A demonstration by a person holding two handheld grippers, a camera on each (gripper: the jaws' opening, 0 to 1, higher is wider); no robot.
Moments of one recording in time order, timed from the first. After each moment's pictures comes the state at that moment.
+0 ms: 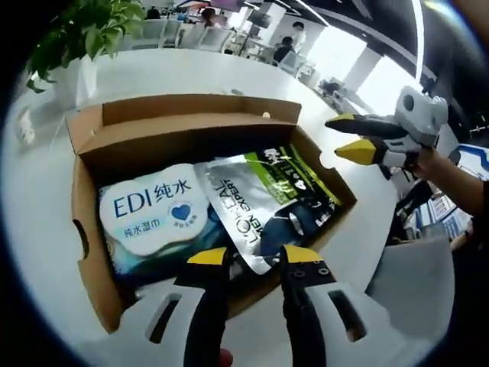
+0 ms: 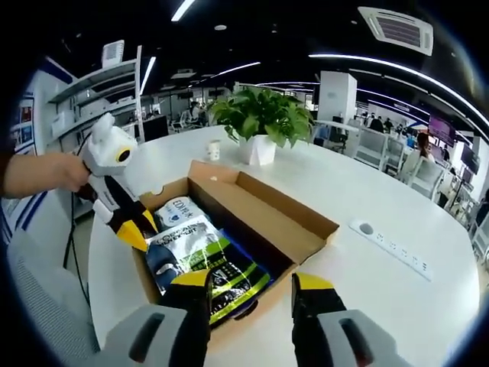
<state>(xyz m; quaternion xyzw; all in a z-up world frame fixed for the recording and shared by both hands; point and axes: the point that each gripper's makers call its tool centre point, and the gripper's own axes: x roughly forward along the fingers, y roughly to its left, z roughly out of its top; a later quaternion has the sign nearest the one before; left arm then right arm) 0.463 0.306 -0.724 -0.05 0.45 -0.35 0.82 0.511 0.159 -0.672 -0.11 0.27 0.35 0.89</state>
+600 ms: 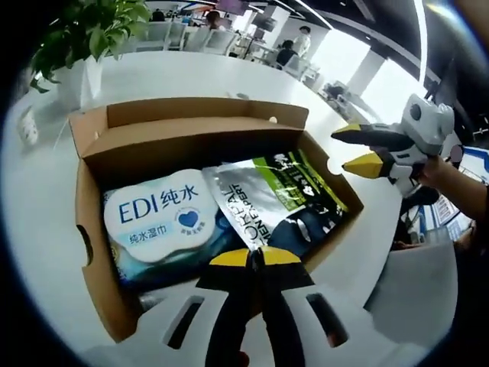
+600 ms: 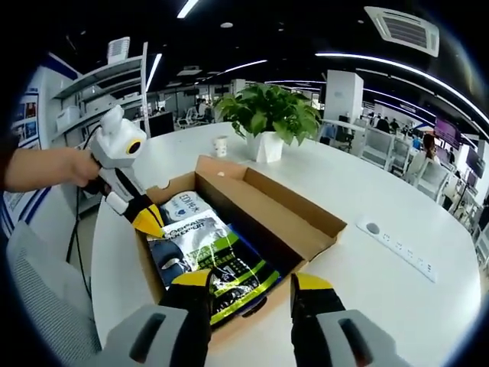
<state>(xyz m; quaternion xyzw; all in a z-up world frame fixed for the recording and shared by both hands) 0.469 0.310 -0.721 -0.05 0.44 -0.34 0.83 0.505 0.167 -0.677 -0.11 0.28 0.37 0.88</state>
